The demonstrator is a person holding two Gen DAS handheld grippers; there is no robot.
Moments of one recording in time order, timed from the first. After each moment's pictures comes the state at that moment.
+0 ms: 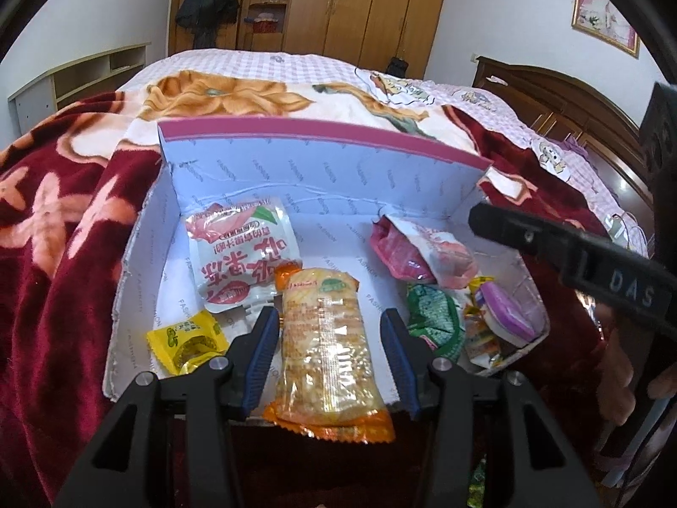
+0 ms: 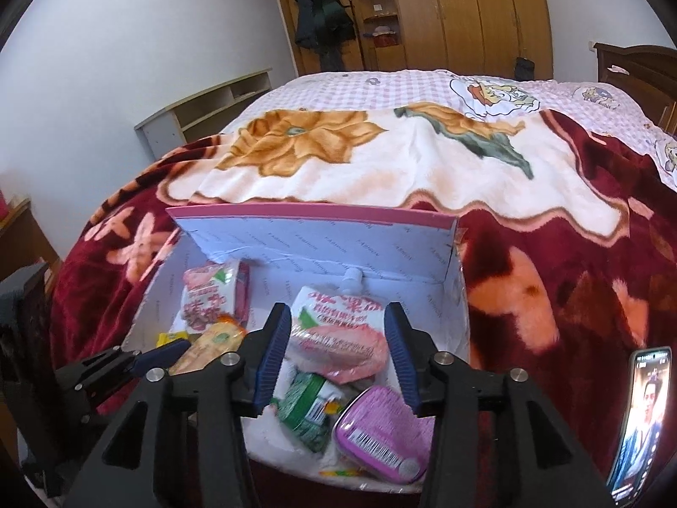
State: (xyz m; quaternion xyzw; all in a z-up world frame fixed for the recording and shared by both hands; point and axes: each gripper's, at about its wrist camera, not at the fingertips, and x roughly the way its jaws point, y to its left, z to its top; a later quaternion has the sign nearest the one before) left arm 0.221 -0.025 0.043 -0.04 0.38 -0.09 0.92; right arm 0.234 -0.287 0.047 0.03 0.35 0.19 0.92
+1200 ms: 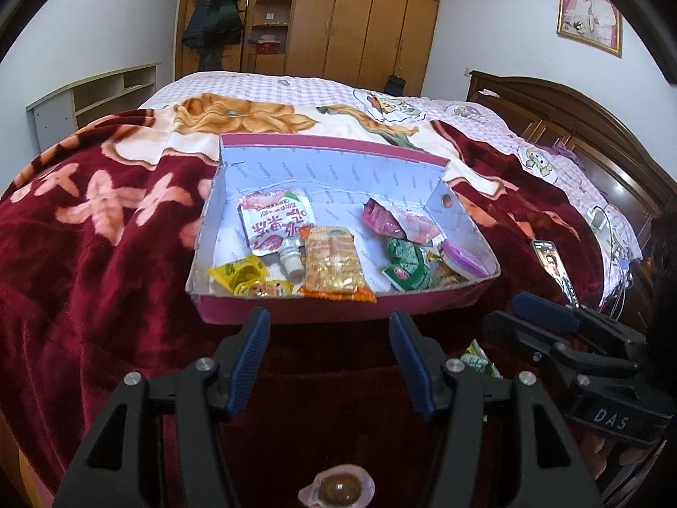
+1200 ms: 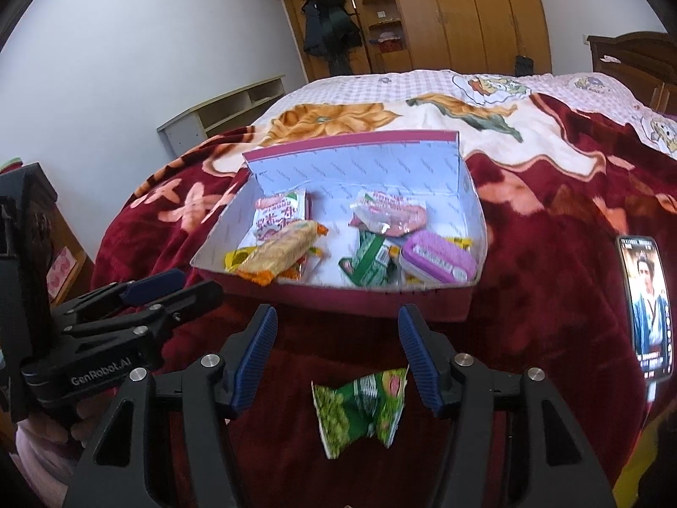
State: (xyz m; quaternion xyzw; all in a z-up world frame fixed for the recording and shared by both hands) left arm 0.121 -0.006 0.068 -0.04 0.35 -0.09 0.93; right arm 0.104 -0.288 0.028 0.06 0.35 0.20 0.92
